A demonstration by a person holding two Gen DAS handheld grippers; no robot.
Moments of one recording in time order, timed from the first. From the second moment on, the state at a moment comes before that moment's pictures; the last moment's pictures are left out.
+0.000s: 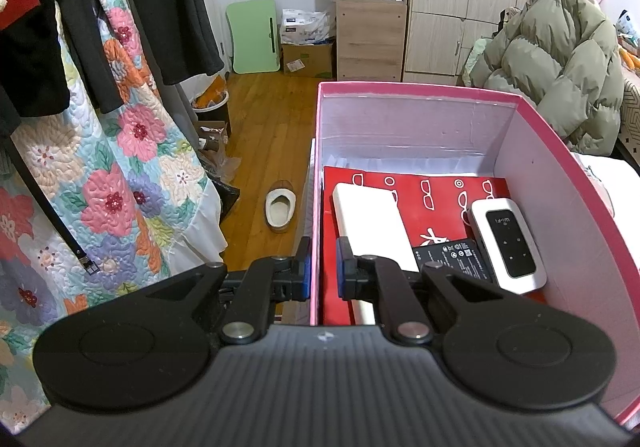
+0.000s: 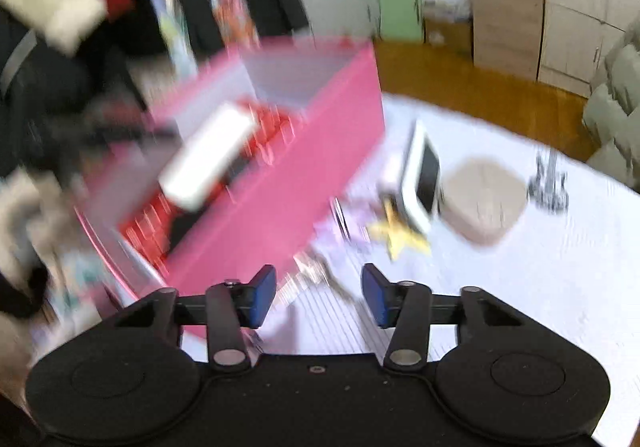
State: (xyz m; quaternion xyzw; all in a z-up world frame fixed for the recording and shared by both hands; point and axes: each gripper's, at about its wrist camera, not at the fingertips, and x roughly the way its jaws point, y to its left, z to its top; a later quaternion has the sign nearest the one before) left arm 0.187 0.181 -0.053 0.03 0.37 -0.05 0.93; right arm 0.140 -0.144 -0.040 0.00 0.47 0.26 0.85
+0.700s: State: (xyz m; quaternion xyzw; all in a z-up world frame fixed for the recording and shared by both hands) left arm 0.187 0.173 -0.053 0.06 0.37 -0.04 0.93; right arm 0.164 -0.139 -0.052 0.08 0.43 0.26 0.86
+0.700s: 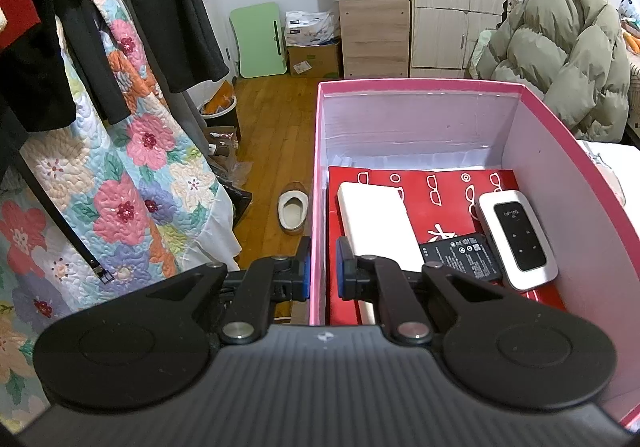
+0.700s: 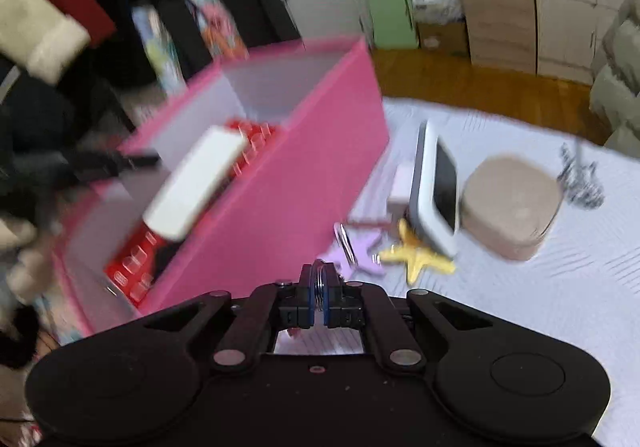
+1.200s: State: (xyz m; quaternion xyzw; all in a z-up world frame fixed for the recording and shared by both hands) left arm 0.187 0.174 -0.052 0.06 0.37 -0.04 0.93; right arm 0.159 -0.113 0.069 0.07 0.33 0.34 0.88
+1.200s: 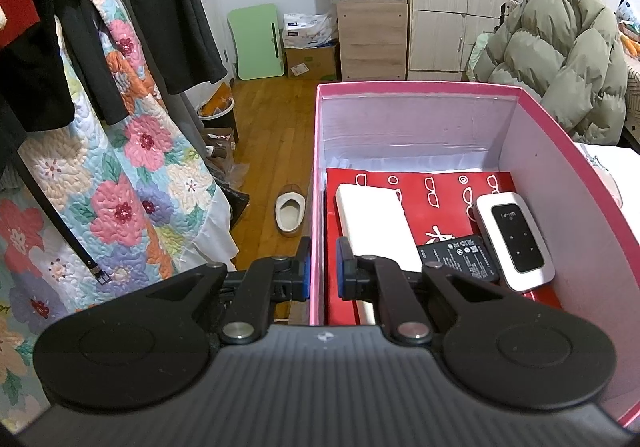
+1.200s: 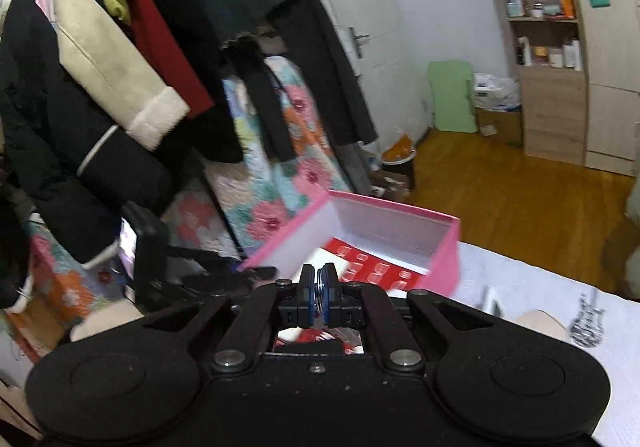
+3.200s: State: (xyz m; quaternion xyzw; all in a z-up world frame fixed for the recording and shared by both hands) left arm 0.235 0.173 -0.029 0.06 0.51 -0.02 0.86; right arm 0.171 -0.130 -0.058 0.02 0.43 0.21 0.88
